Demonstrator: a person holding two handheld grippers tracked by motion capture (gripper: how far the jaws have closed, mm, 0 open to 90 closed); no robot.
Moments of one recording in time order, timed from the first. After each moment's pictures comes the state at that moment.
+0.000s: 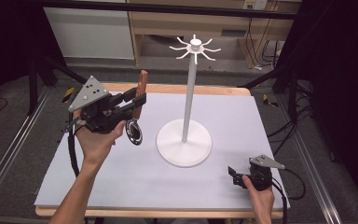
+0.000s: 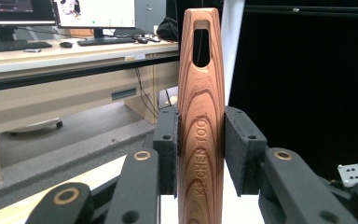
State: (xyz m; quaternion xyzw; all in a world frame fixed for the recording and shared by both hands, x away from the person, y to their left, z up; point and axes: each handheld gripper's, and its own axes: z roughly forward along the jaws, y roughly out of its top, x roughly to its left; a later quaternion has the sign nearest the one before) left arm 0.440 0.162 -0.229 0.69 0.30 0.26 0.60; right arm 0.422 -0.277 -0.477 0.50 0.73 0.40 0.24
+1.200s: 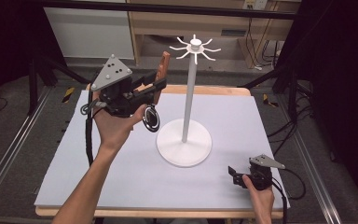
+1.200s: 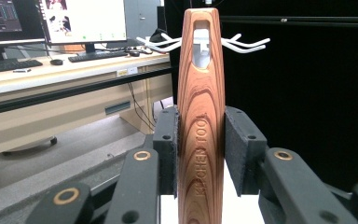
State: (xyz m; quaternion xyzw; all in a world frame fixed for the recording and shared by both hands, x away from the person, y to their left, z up) left arm 0.451 0.120 -0.191 0.69 0.28 0.27 0.61; right arm 0.423 -0.277 -0.478 0.50 0.72 0.41 0.24
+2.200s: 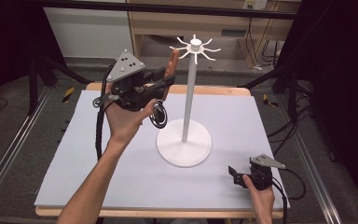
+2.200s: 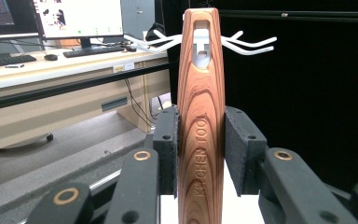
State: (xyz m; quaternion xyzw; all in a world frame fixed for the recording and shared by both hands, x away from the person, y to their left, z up) left arm 0.465 0.102 -0.189 0.70 0.28 0.26 0.60; right arm 0.424 -0.278 -0.477 0.50 0.72 0.41 0.24
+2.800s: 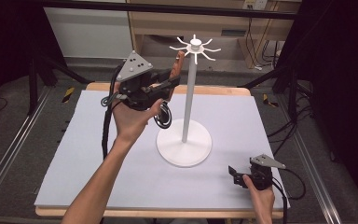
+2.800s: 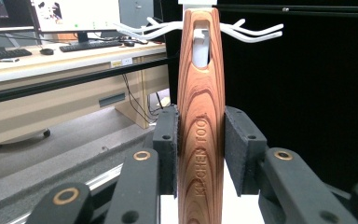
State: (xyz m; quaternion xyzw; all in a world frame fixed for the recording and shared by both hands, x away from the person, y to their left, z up) left arm 0.473 0.090 -0.196 0.71 0.29 0.25 0.60; right arm 0.424 -0.279 -0.477 0.50 0.72 0.41 0.24
